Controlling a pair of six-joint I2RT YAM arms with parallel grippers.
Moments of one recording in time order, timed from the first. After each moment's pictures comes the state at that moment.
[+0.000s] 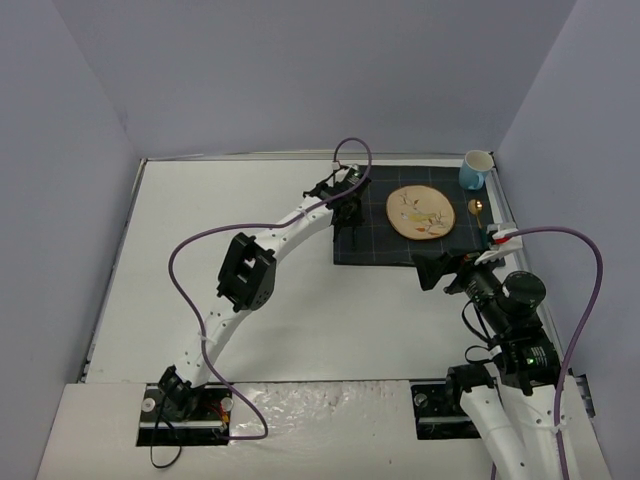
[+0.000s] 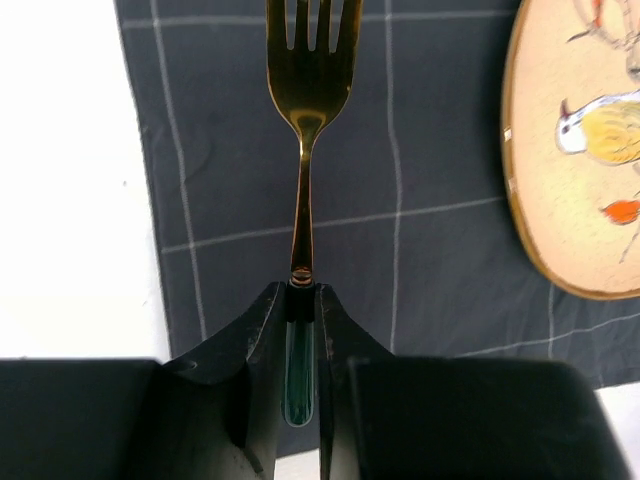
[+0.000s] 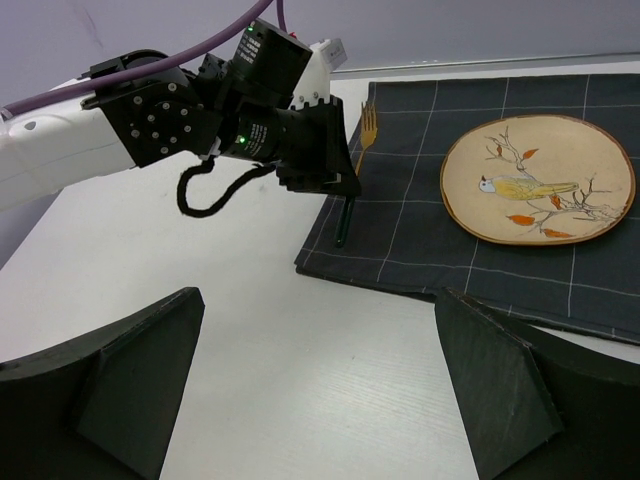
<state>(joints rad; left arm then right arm) -0.72 2.49 2.34 -0.75 -0.14 -0.69 0.14 0.43 0.72 -0.40 -0.25 0.29</state>
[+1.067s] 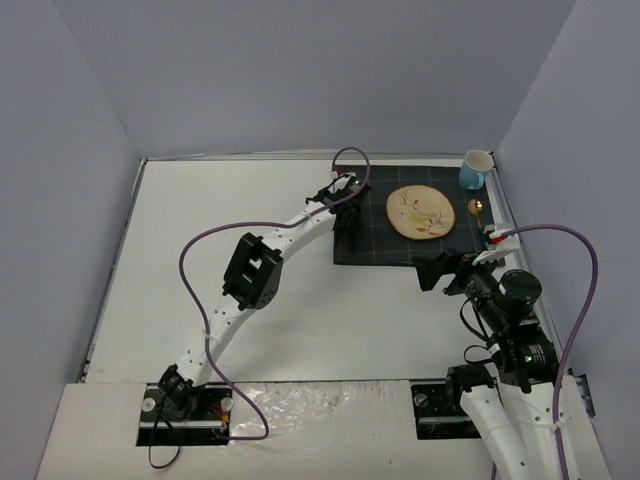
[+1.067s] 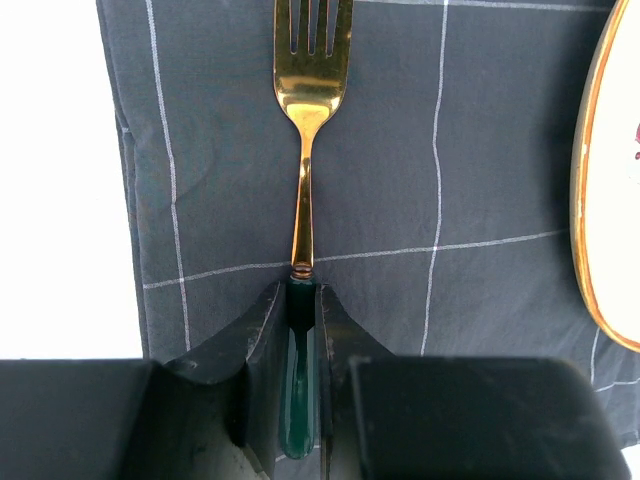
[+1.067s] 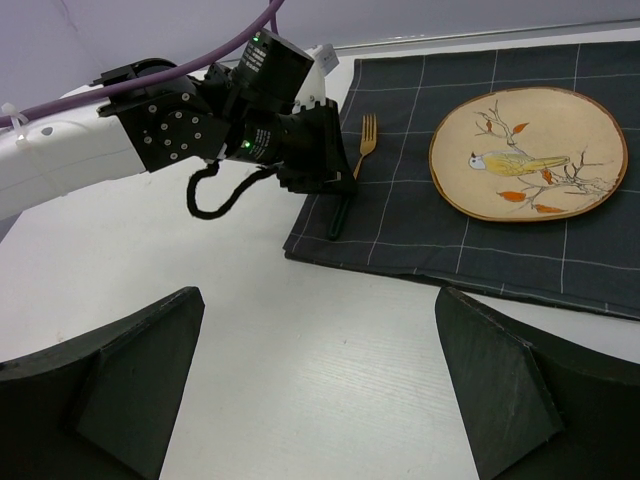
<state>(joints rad) -0.72 2.56 2.34 -0.72 -0.14 -0.75 0.14 0.44 0.70 -0.43 -0.23 0.29</state>
